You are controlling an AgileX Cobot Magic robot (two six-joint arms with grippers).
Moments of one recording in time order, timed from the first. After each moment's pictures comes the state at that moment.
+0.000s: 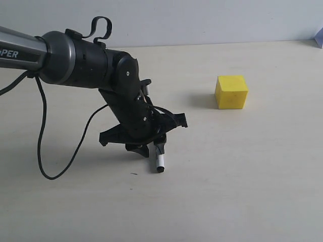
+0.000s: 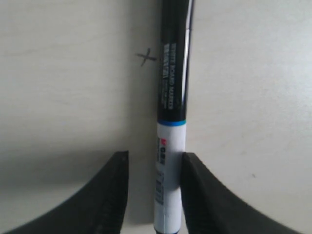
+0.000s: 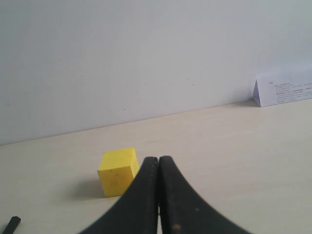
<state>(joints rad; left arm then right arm) -0.73 2.09 -1.32 -0.27 0.68 -0.58 -0.10 0.01 0.00 0.00 0.16 0.17</state>
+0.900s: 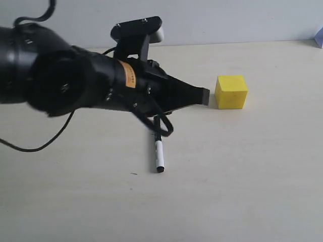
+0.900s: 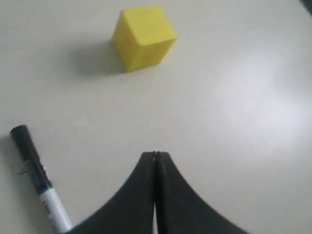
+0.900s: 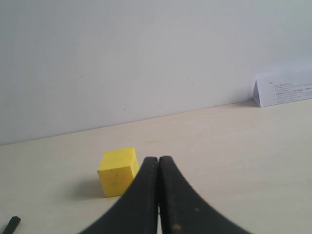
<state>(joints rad) -0.91 1.62 -0.99 -0.01 0.12 -0.47 -0.10 0.01 0.00 0.00 0.16 0.17</state>
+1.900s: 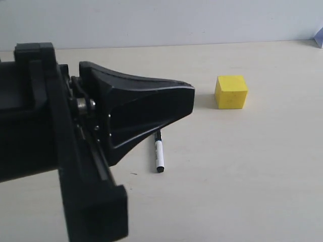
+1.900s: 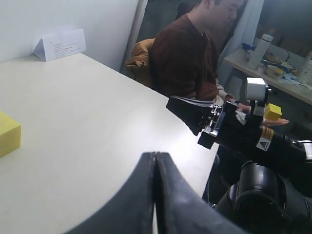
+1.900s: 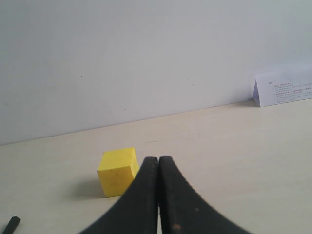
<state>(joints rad) -1.22 1.02 -0.68 0.00 -0.07 -0.33 -0.10 0.01 0.00 0.00 0.16 0.17</state>
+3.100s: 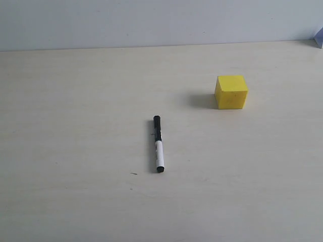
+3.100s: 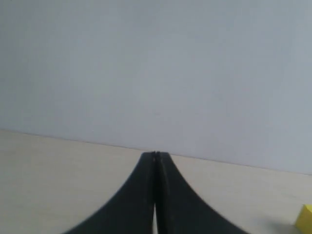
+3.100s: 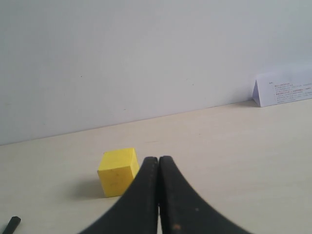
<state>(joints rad) -0.14 0.10 -0.16 0.00 0.12 -0.23 -0.10 0.01 0.00 0.00 0.16 0.17</state>
